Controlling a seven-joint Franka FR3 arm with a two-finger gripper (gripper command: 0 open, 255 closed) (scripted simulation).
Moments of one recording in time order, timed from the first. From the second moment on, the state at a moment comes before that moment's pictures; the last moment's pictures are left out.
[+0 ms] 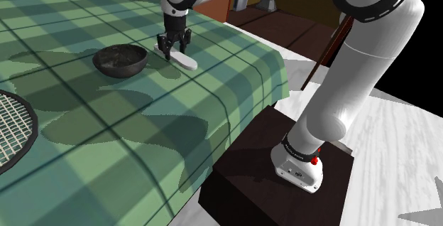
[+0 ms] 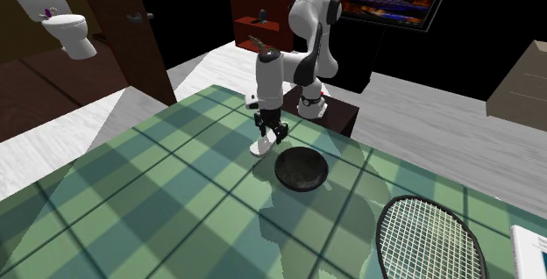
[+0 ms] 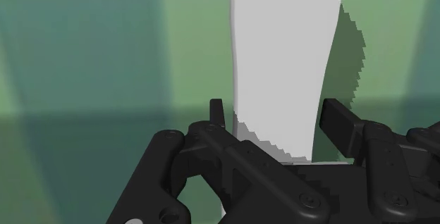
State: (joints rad) arm 0.09 0.10 0.12 -1.92 0.01 2.04 0.21
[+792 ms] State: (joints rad) arm 0.09 0.07 0.12 -1.80 0.01 1.88 0.21
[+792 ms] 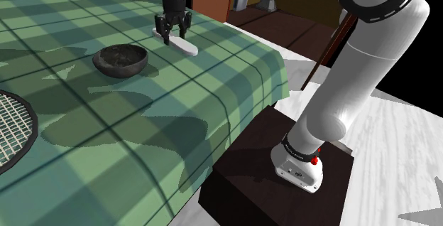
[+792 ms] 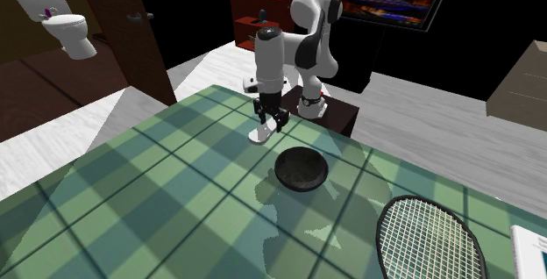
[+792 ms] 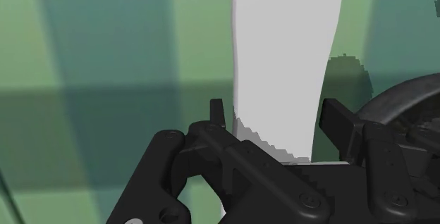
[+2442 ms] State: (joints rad) arm 0.31 0.57 0.21 -0.93 -0.10 1.50 0.47
